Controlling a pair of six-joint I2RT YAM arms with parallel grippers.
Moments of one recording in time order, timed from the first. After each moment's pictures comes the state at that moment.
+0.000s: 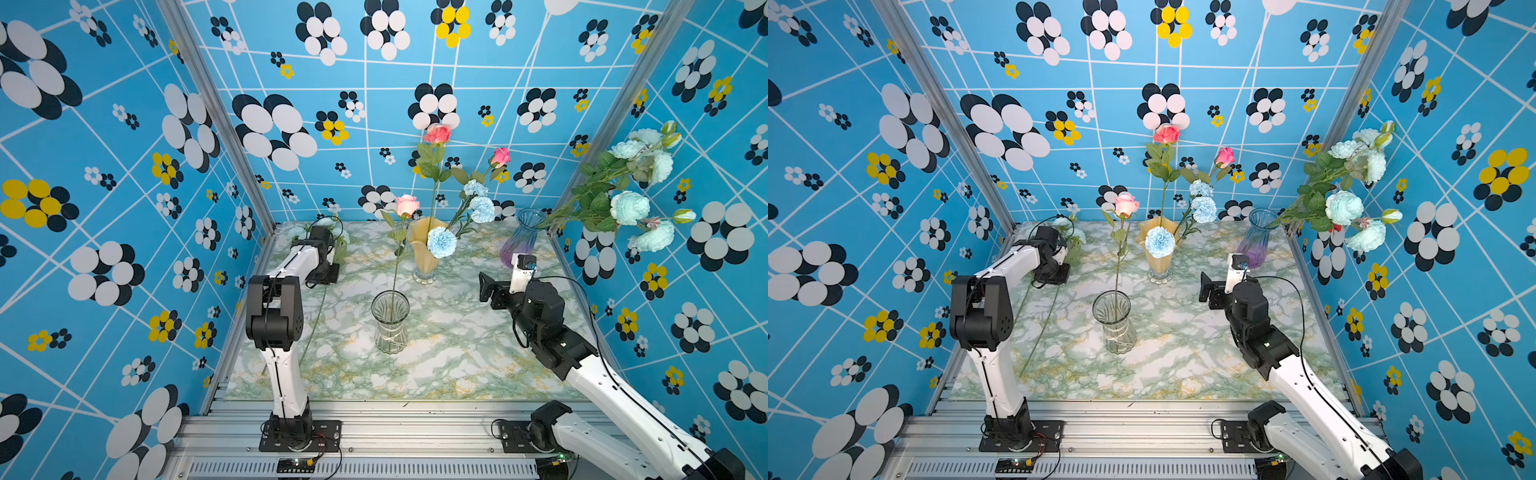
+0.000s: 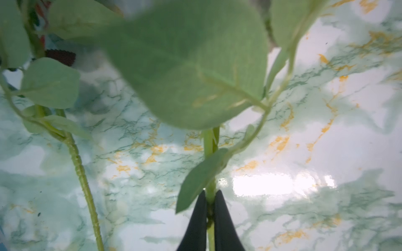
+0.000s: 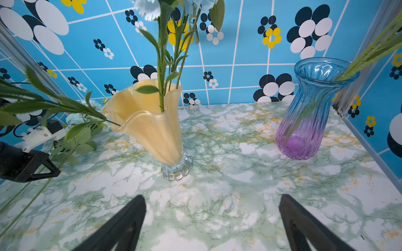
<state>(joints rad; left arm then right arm) -0.03 2.05 1.56 -0.79 -0.02 0.08 0.45 0.89 0.68 -0.05 0.30 0.20</state>
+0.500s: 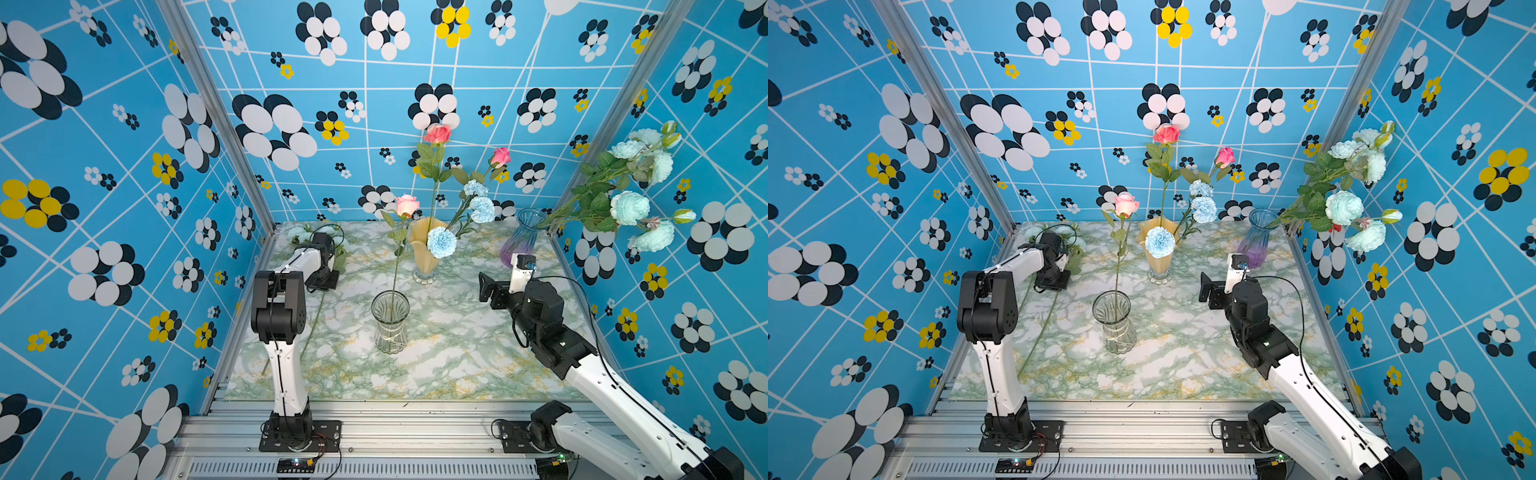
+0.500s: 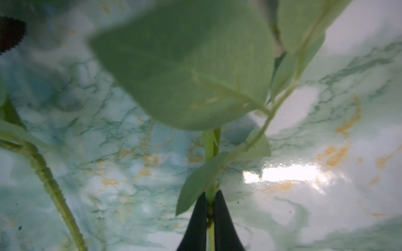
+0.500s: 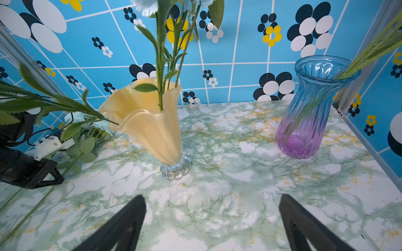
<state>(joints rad) -0.02 2.12 1.56 -0.79 -0.08 0.10 0.44 0.89 0.68 -0.05 0.30 0.20</state>
